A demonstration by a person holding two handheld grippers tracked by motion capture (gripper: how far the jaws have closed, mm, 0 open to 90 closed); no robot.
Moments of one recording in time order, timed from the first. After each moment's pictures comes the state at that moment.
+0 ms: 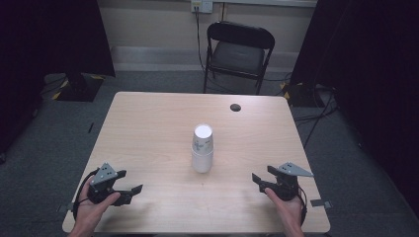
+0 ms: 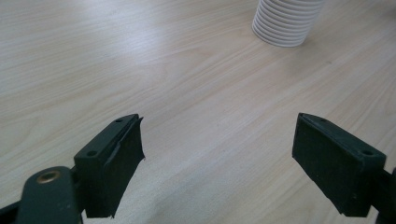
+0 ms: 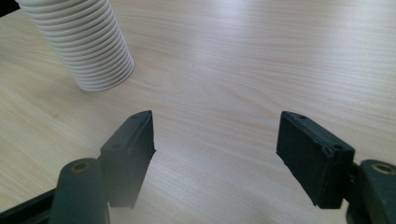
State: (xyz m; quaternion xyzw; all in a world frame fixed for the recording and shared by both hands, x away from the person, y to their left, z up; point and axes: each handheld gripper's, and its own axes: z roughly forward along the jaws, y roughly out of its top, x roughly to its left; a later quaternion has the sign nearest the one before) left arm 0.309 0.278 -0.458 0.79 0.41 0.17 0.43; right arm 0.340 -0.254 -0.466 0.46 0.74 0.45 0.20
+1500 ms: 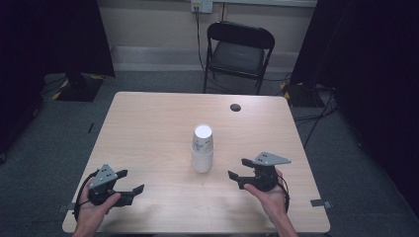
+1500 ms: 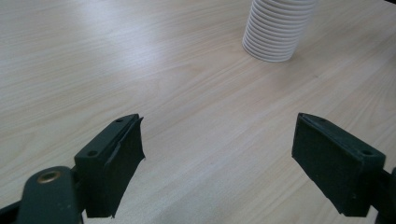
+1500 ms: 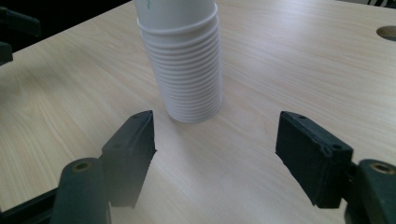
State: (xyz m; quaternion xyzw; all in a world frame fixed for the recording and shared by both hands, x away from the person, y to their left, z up) left arm 0.301 0.271 -0.453 0.78 0.40 0.18 0.45; right arm 0.353 -0.188 -0.428 0.36 0.79 0.48 0.15
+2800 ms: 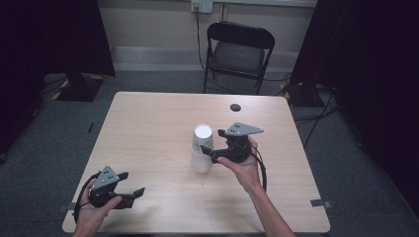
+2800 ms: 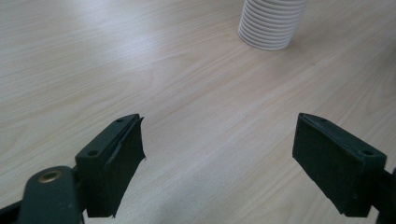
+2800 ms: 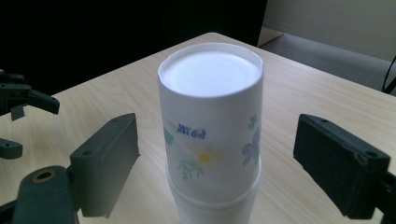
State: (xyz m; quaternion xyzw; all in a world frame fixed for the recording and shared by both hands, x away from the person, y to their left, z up) left arm 0.298 0.269 -0.456 0.79 0.39 0.18 0.44; right arm 0.409 -0.113 -0.378 0.30 0.78 0.52 0.16
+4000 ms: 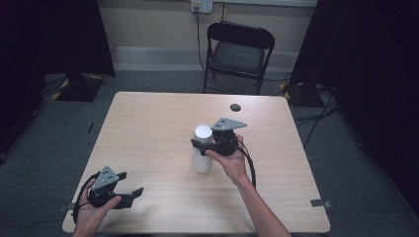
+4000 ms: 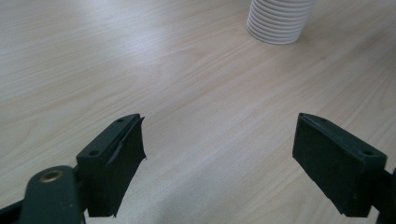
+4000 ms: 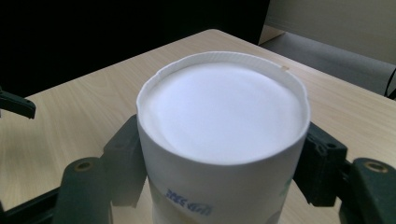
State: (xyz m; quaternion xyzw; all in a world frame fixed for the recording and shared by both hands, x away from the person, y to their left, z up) left arm 0.299 0.272 -0.457 0.79 0.40 0.18 0.43; right arm 0.432 -0.083 -0.390 0.29 0.79 0.51 0.16
